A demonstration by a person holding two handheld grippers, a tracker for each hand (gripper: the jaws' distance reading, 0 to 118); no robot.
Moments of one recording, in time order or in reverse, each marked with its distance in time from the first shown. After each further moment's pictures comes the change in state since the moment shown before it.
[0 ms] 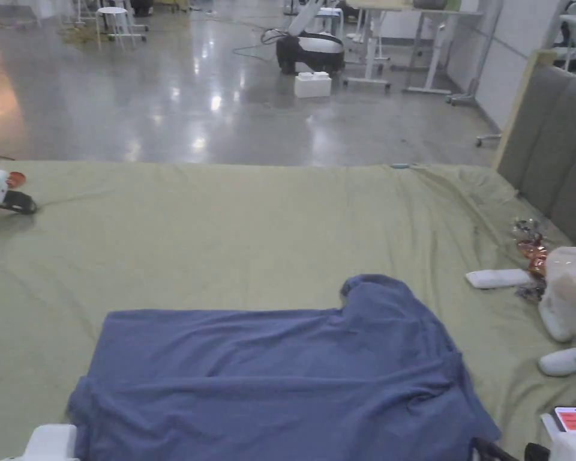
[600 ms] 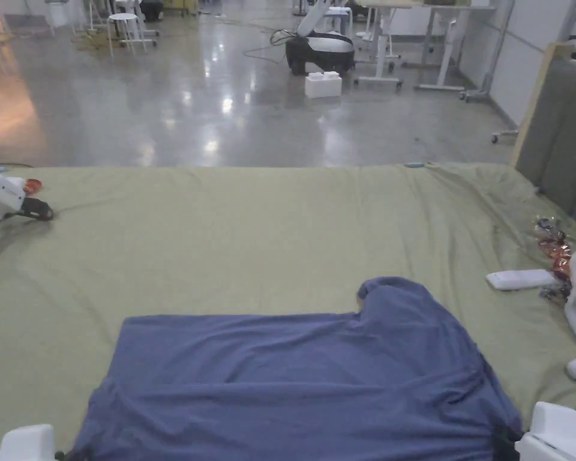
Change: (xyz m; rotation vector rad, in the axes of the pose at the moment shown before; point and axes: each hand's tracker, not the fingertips) left arm -0.041 0.004 0.060 0.155 -0.096 0.213; right arm 0.013 0.006 -0.080 -0.091 -0.107 -0.028
